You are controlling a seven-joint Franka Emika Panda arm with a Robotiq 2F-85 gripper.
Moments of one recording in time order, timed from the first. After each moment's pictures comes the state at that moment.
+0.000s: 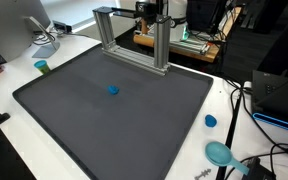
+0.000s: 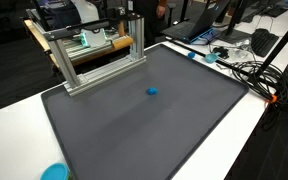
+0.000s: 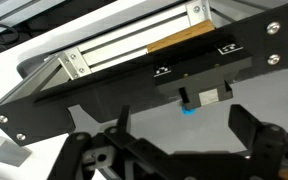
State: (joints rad) arm -0.15 -0.86 0.09 -2.71 -0.02 2.06 0.30
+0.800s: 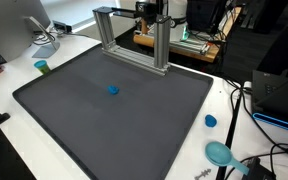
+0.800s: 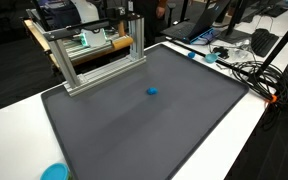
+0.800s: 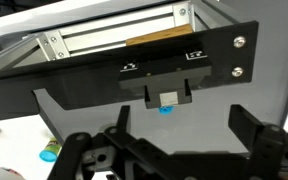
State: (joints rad) arm -0.06 -0.85 0.12 -2.70 -0.02 2.09 0.26
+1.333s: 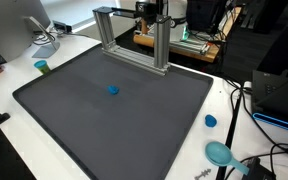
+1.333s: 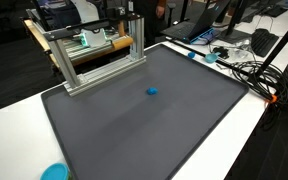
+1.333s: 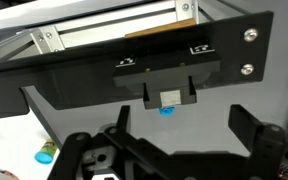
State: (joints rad) arm -0.06 -0.78 0.12 -2.71 -0.03 2.16 0.26
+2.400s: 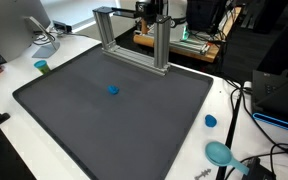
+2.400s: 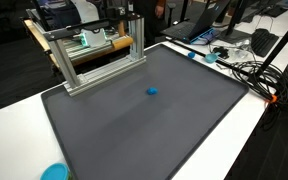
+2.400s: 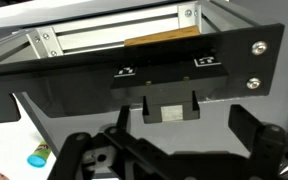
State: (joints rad) arm -0.06 -0.78 0.12 -2.75 -0.03 2.20 0.23
